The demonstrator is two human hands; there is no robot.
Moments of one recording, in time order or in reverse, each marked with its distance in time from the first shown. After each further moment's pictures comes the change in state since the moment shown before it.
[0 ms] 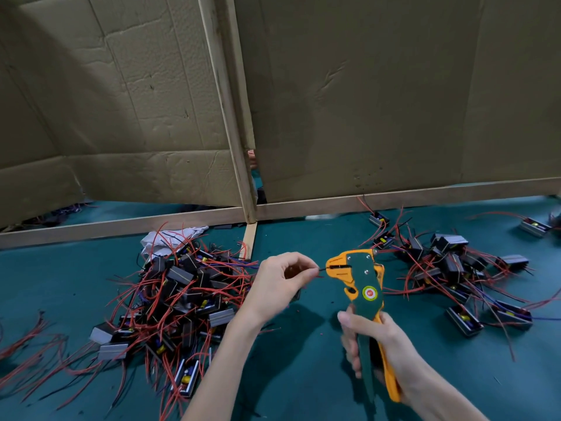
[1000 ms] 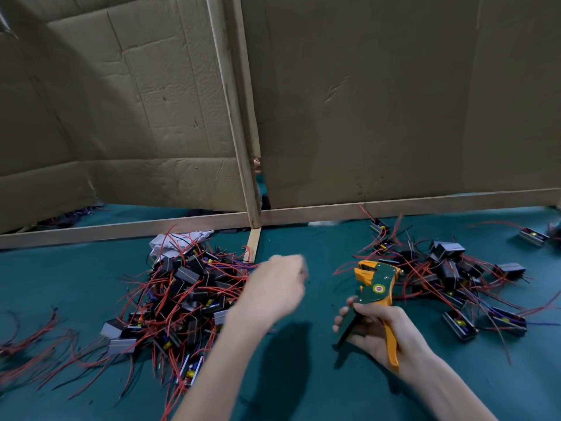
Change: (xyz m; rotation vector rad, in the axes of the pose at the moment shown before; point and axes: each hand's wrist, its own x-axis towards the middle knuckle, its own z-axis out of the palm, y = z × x) left_hand -0.010 0.053 -0.007 0.917 -0.111 -0.139; right_hand 0.023 -0.003 -0.027 0.435 0.077 0.123
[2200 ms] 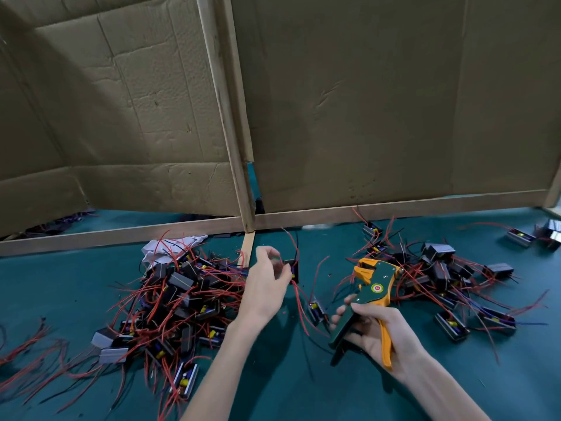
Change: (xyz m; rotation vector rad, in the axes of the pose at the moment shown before) left_hand 0.024 -0.030 0.051 -0.657 0.342 -0.106; right_hand 0.005 0.000 -0.009 -0.046 -0.002 -0.098
